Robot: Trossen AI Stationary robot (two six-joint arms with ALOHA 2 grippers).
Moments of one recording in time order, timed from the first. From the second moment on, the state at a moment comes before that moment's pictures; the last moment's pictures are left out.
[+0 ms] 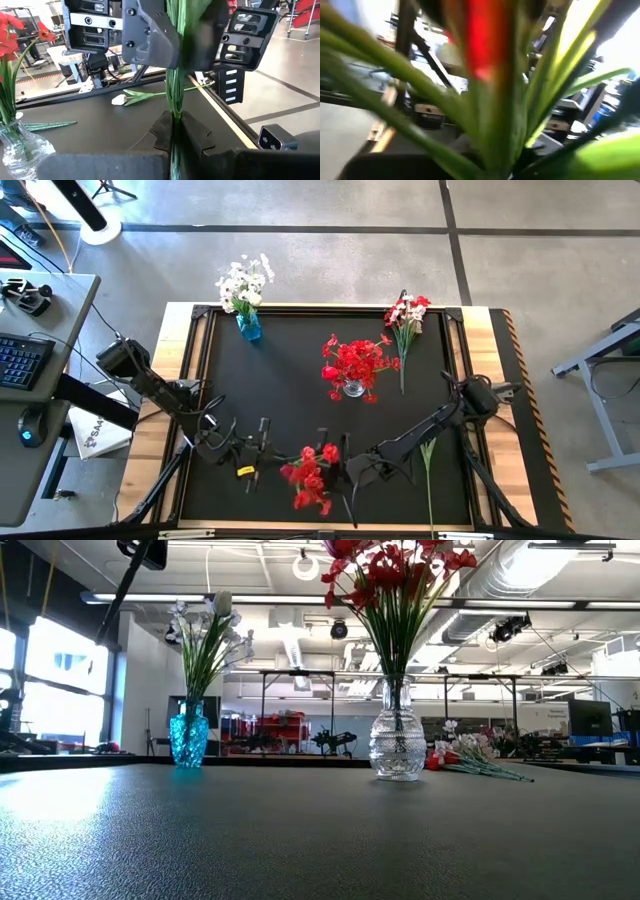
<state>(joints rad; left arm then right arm) -0.71 1.48 0.55 0.83 -0.58 0.09 0.55 2.05 1.39 0.67 0.64 -0.27</state>
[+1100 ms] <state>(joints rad) -0.70 1.48 0.55 0.69 -0.68 -0.03 0.71 1.46 1.04 -0.70 1.44 1.02</state>
